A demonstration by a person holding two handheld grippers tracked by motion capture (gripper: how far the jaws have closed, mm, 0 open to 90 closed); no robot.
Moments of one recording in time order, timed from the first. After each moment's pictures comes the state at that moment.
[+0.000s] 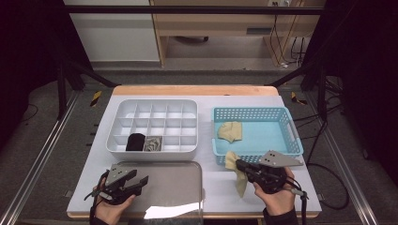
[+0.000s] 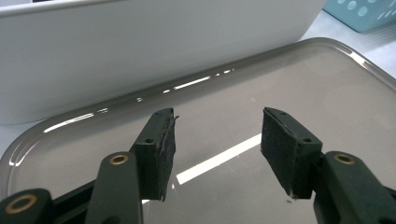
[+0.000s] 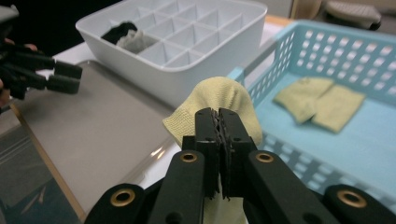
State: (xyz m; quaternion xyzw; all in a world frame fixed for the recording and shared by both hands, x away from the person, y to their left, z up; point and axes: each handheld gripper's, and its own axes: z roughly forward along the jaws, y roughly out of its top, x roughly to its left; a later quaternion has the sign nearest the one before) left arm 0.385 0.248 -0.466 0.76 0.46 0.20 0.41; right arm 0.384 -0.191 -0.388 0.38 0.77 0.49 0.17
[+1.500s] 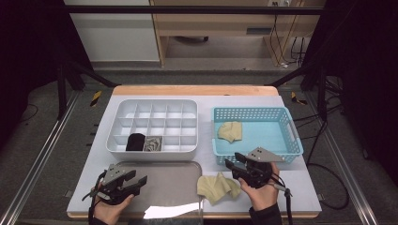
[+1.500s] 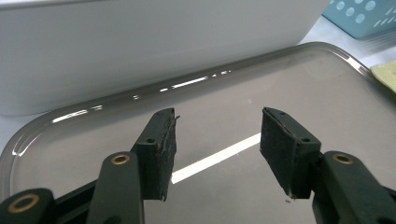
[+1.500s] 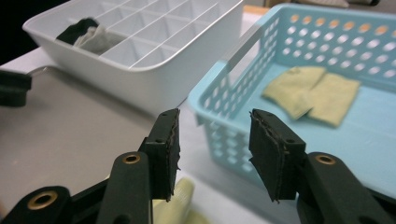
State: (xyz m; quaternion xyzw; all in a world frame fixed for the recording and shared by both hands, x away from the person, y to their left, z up) left arm 0.384 0.251 -0.464 0.75 0.48 0.18 0.42; right arm 0.408 -0.167 -0.410 0.43 0.74 0.47 0.20
